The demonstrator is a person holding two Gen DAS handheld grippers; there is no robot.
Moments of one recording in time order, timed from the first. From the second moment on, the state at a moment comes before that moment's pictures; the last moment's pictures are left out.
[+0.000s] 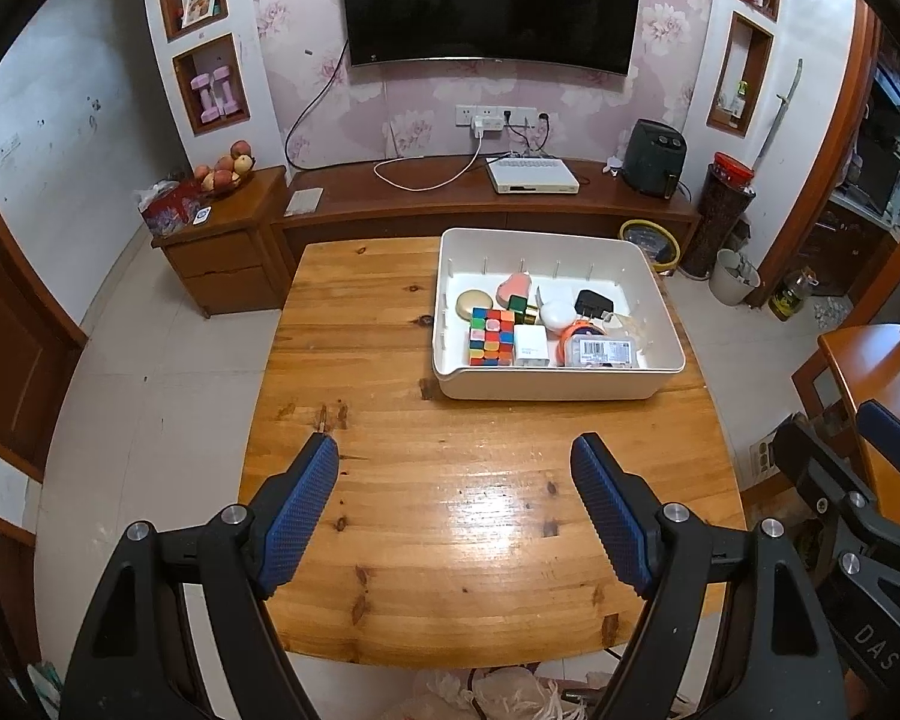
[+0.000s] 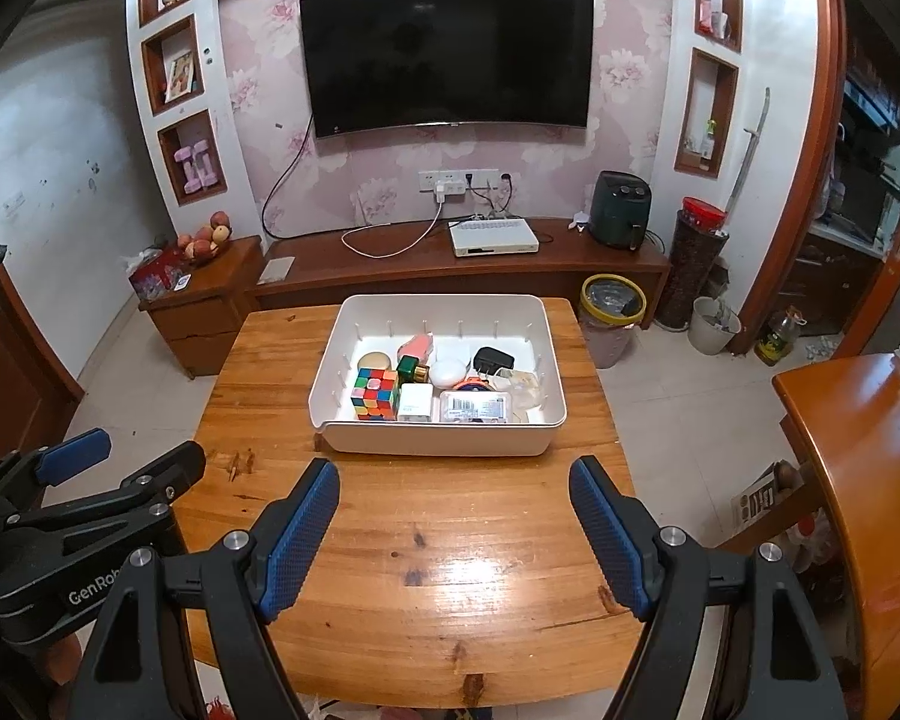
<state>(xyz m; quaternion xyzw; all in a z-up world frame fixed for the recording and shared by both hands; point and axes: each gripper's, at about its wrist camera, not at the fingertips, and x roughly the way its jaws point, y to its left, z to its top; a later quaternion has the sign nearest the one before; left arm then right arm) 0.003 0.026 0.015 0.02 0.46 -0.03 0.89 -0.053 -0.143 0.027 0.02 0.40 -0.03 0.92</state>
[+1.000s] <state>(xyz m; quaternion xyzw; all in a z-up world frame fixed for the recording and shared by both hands) 0.019 0.021 0.004 0.02 0.47 -0.04 0.88 -0.038 -0.147 0.019 0.03 0.42 -0.02 0.91</state>
